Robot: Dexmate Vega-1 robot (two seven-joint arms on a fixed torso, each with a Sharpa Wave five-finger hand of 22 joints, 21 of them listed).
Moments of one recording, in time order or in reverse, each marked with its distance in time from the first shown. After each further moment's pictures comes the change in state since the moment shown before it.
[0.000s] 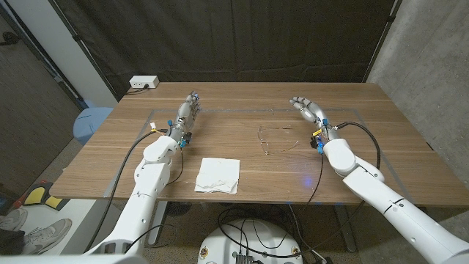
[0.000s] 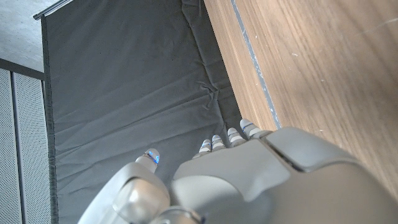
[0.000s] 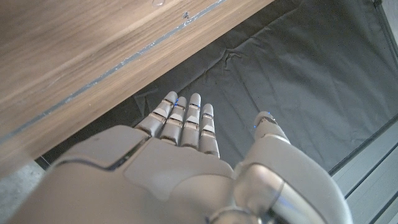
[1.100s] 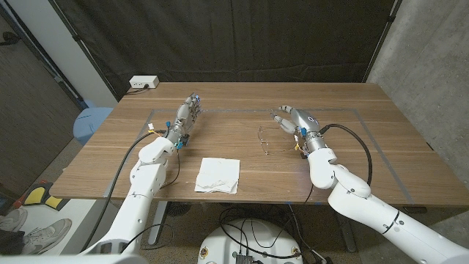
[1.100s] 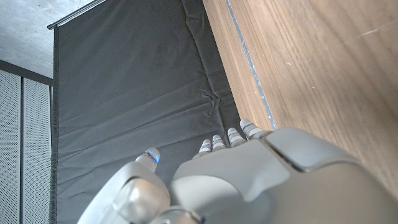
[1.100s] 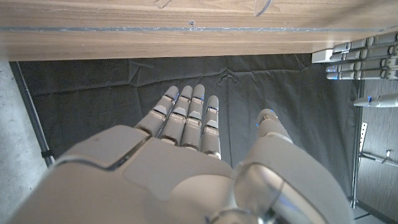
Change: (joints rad) left arm -0.001 0.020 -0.021 0.027 -0.031 -0.012 -0.087; left_hand 0.005 0.005 0.004 -0.004 0.000 0.000 0.000 0.000 0.000 0.000 0.007 0.000 0.000 0.000 0.000 0.000 0.000 0.000 0.000 0.000 0.000; right arm -0.024 -0.085 -0.231 -0.322 -0.464 -0.539 -0.054; right_hand 0.003 -0.041 -0.015 -0.030 -0.004 0.127 -0.034 0.015 0.005 0.126 -0.033 0.018 0.005 0.136 -0.078 0.012 0.010 0.062 0.031 0.029 0.005
